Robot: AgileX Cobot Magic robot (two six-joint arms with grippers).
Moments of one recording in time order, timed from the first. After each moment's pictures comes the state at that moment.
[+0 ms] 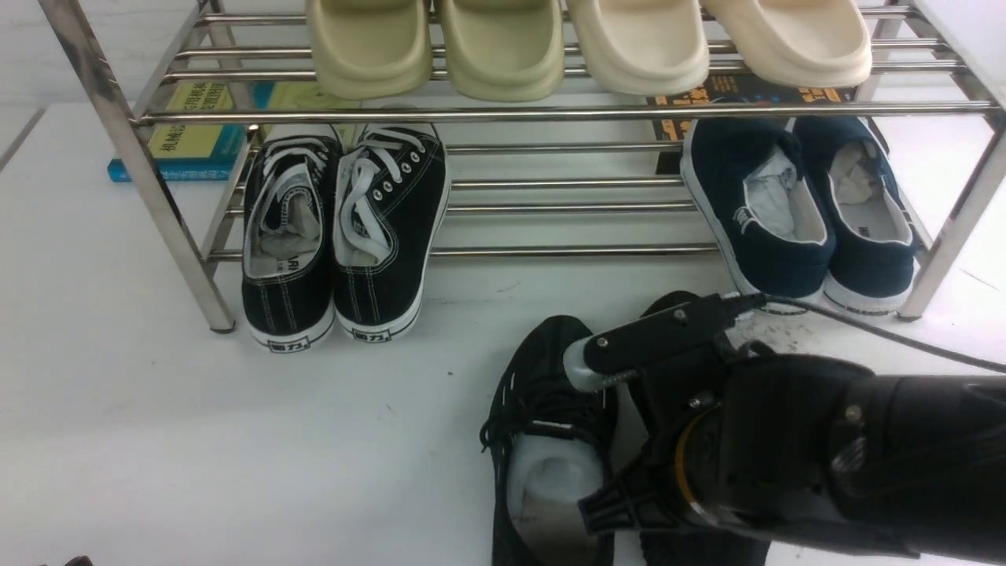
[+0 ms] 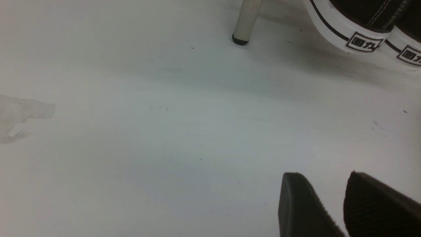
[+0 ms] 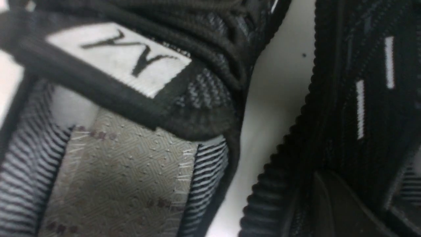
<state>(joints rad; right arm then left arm) 1.01 1.61 -0.97 -0.51 0.78 1.08 -0.10 -0.01 0.01 0.12 0.42 -0.37</state>
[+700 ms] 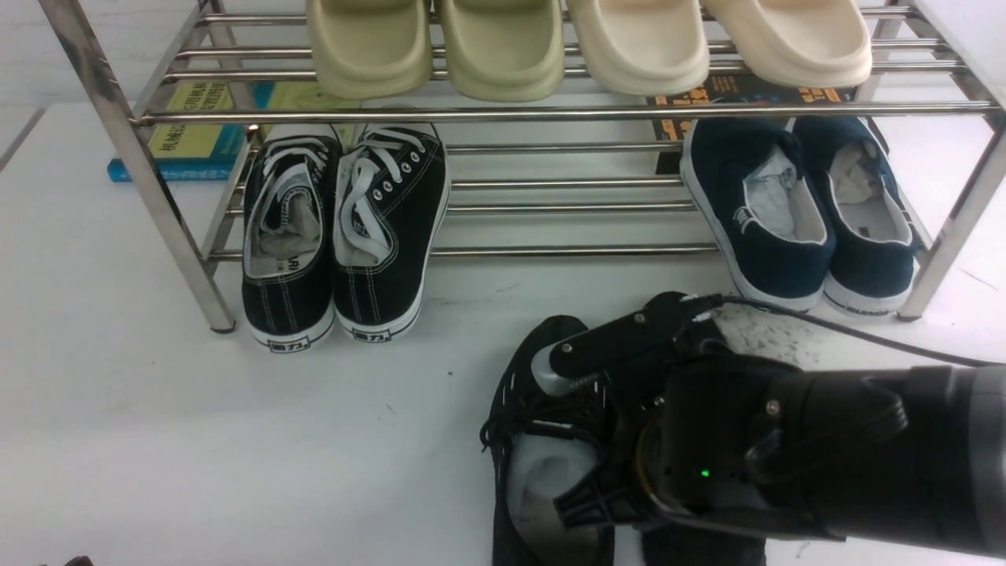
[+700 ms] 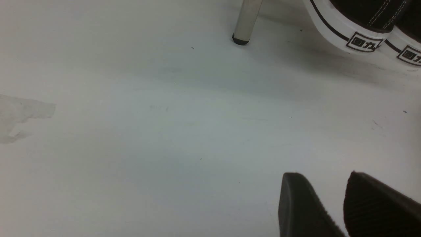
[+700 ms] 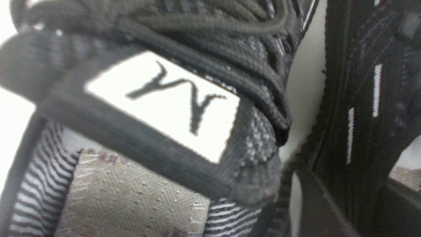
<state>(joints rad) 1.01 1.69 -1.04 -0.52 0.80 1.05 -0.10 -0.01 0.01 0.12 0.42 -0.37</state>
